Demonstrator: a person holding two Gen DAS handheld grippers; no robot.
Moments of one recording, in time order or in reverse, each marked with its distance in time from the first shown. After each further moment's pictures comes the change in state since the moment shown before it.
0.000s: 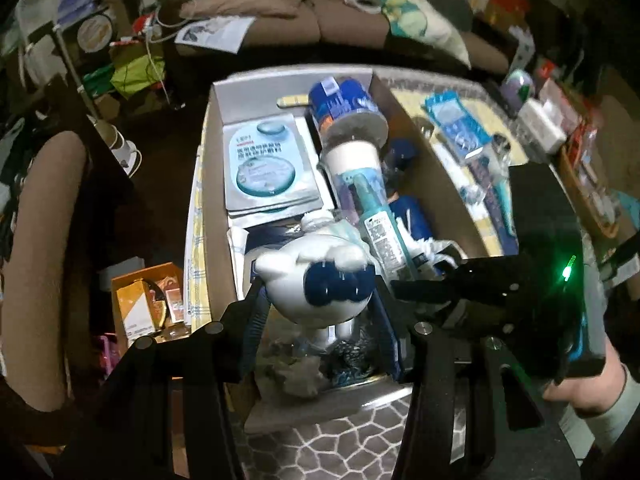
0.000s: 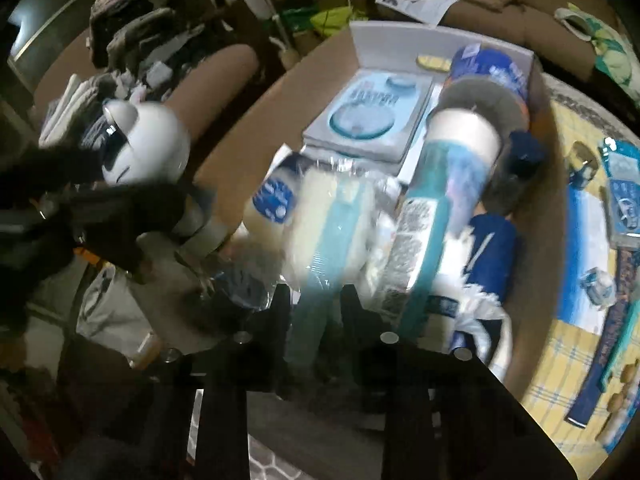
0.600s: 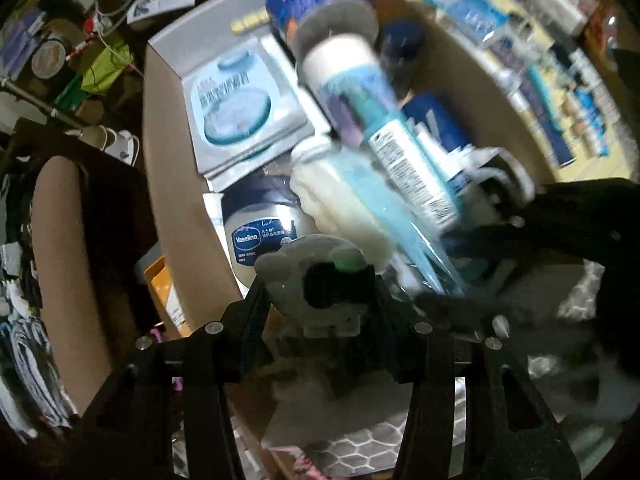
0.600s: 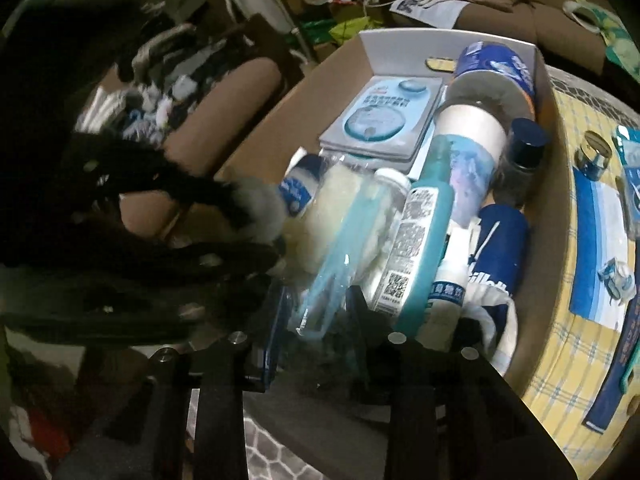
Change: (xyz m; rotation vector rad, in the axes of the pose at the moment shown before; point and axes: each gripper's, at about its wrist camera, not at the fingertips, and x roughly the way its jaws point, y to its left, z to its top) left arm 0.083 -0.032 0.004 0.237 0.317 0.155; right arm -0.015 -0.012 -0.014 -0.017 -0.045 0.101
